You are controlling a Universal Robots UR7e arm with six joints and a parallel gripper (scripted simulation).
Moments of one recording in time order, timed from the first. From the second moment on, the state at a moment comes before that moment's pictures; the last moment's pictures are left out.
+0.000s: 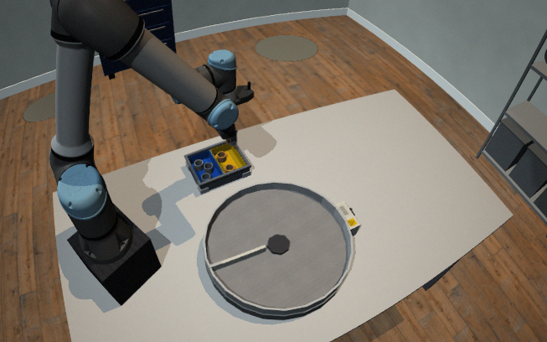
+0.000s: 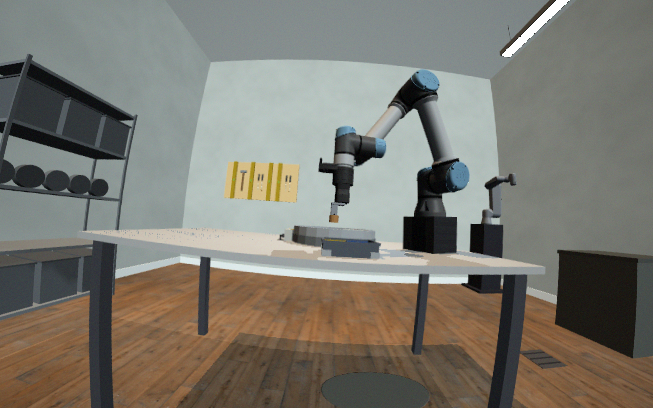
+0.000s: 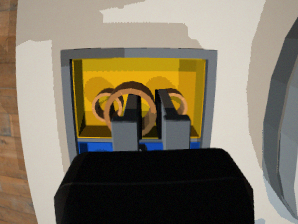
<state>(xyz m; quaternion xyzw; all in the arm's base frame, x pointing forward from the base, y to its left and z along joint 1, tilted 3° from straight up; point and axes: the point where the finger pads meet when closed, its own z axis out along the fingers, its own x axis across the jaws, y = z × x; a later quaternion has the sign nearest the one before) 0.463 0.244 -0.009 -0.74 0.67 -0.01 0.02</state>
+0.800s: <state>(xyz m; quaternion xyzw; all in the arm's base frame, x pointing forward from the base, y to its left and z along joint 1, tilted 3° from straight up) 0.466 0.246 -0.061 -0.74 0.67 -0.01 0.02</state>
